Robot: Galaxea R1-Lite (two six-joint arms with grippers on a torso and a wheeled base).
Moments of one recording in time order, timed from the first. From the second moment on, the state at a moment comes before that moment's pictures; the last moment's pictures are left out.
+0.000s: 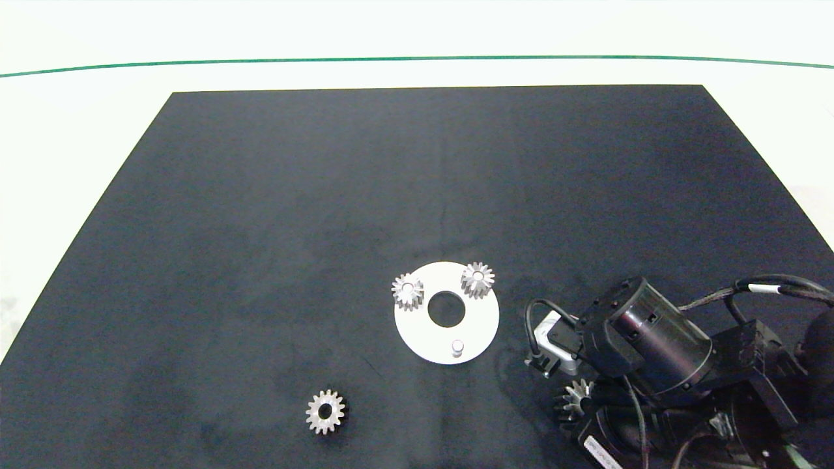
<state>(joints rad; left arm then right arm) 0.00 1.08 -1.55 1.26 0.07 -0.11 0.81 1.63 -0.93 0.38 -0.34 -0.04</state>
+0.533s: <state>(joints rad) -0.01 1.07 -1.54 1.26 0.07 -0.11 0.81 1.59 -0.91 0.37 -0.35 -0.02</state>
